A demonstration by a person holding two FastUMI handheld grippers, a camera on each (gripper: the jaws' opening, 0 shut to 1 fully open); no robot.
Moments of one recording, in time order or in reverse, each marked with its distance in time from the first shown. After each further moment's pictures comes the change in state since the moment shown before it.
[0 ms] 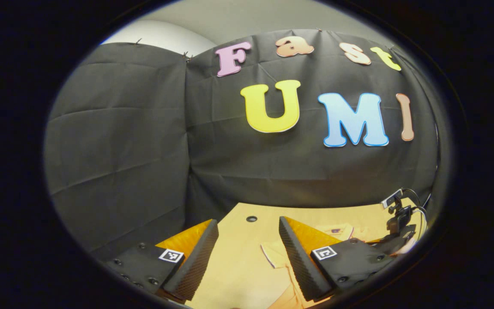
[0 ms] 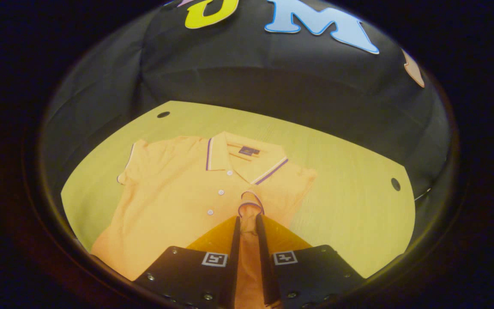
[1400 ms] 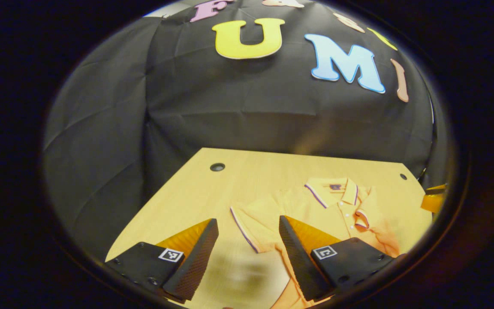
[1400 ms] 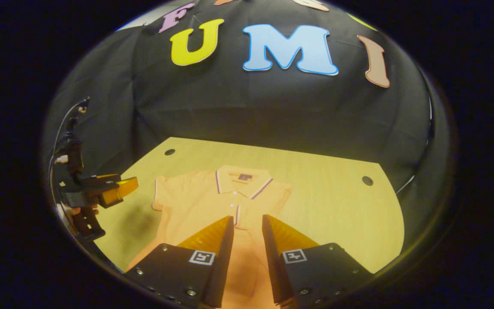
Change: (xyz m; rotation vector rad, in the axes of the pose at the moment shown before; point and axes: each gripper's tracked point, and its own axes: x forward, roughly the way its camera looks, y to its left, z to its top) left arm 0.160 -0.068 -0.231 -0.003 0.382 -0.210; right arm -0.142 -0.001 0.032 0.157 -0.184 -0.081
